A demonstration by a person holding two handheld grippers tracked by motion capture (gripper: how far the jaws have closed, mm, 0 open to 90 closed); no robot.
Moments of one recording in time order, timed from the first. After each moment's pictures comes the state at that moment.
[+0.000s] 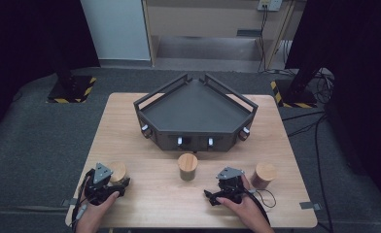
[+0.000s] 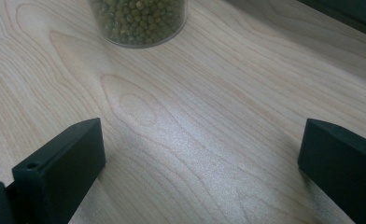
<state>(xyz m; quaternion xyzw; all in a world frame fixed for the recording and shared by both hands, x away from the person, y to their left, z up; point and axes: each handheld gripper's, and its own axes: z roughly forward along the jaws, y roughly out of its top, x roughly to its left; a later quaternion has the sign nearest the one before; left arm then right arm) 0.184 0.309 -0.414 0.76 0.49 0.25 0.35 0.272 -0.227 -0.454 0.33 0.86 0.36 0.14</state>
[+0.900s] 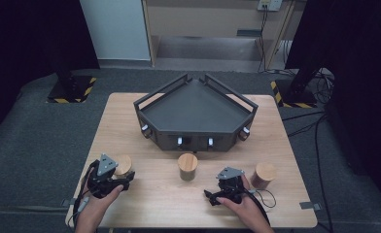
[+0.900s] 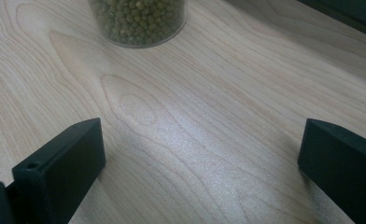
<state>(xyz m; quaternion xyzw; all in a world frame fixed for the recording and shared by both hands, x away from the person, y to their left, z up) 0.196 0.294 -0.378 0.78 0.46 0.25 0.35 0.272 -0.227 -0.454 0.33 0.86 0.36 0.14</state>
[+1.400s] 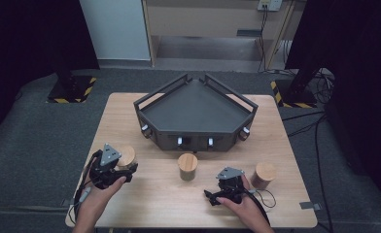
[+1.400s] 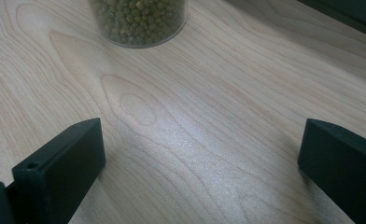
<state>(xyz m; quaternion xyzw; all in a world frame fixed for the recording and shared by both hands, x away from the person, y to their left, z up) 0.213 0.283 -0.347 0.78 0.45 0.25 0.35 0.272 -0.227 -0.454 0.33 0.86 0.36 0.14</state>
